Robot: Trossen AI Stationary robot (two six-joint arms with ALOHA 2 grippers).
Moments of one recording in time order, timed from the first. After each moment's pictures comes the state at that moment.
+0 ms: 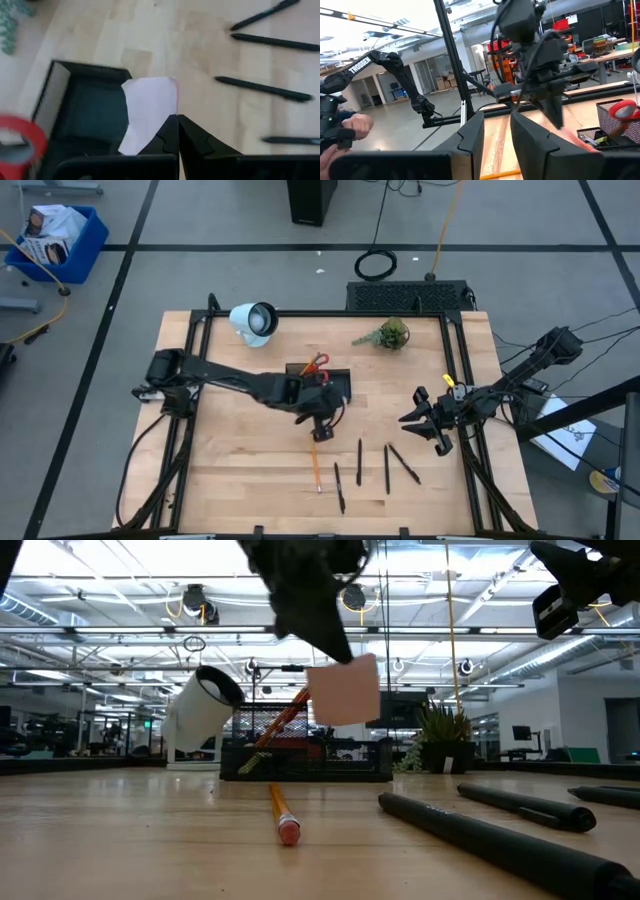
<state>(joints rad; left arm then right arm) -0.14 1.85 1.47 -0.57 -0.16 -0.24 0.60 0.71 0.02 0.91 0.39 0.20</state>
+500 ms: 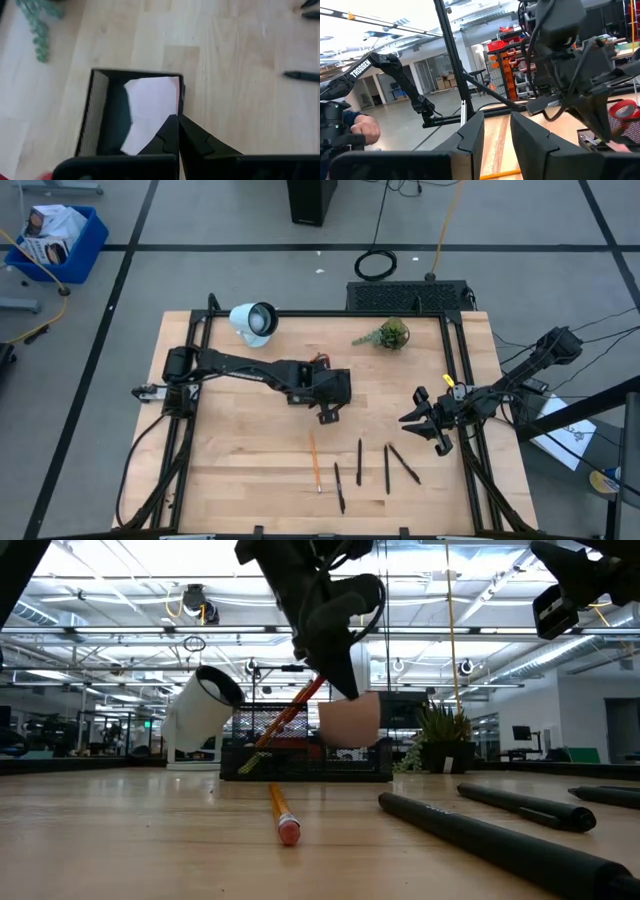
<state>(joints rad) -0.02 1.96 1.56 -0.61 -0.18 -0.06 0.60 0.71 0.02 0.91 0.39 0.20</state>
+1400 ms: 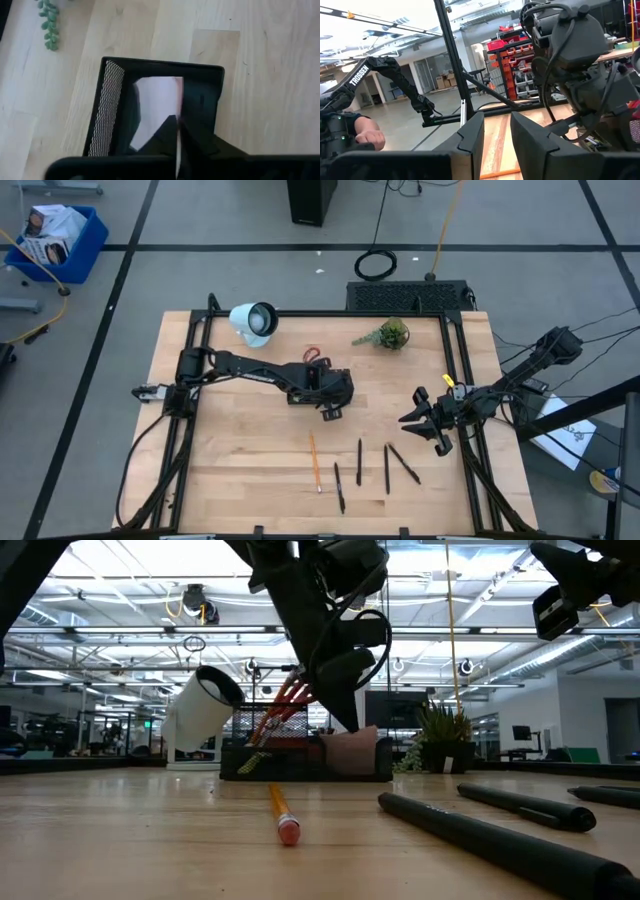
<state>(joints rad) 0.01 2.06 1.56 -0.57 -0.27 -0.05 0.60 0.71 0.02 0.90 0.39 0.20</state>
